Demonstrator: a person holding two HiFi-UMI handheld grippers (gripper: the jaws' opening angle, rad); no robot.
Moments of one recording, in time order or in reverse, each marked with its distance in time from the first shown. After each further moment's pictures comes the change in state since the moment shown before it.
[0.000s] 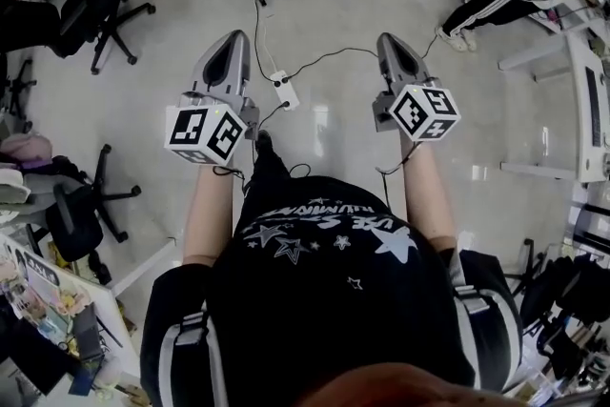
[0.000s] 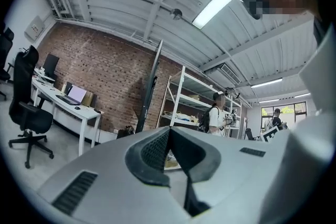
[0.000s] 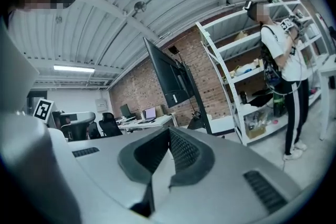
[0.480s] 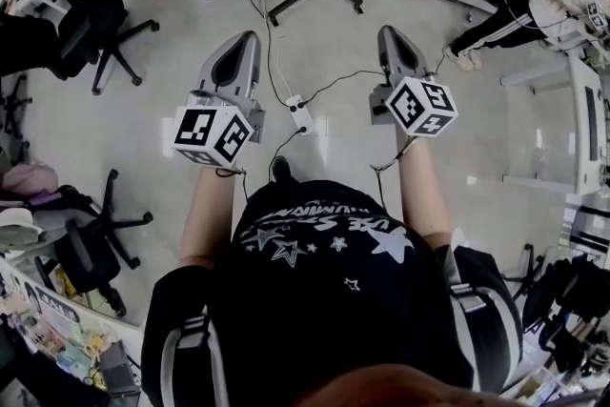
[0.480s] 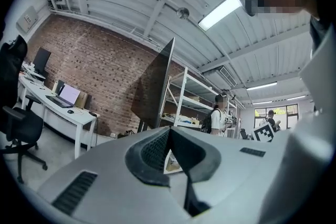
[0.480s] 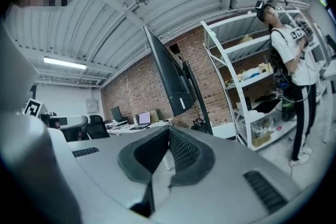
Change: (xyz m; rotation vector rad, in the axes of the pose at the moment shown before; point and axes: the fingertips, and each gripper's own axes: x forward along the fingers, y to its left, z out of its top) left arm 0.066 0.134 0.042 -0.008 0.008 -0.091; right arm 0.162 0.054 0.032 -0.022 -0.063 -0.086
